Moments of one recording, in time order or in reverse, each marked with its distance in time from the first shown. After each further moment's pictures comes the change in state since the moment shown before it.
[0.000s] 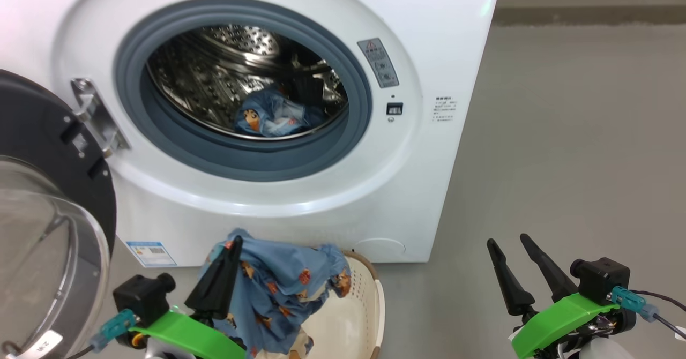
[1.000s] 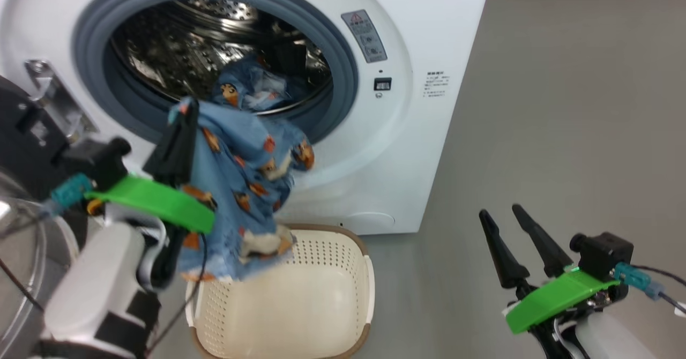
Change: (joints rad) left arm -0.397 -0.007 0.031 0.202 0.025 0.000 -0.004; right arm -0.042 -0.010 0.024 -0.060 0.051 0.000 0.000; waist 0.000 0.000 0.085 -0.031
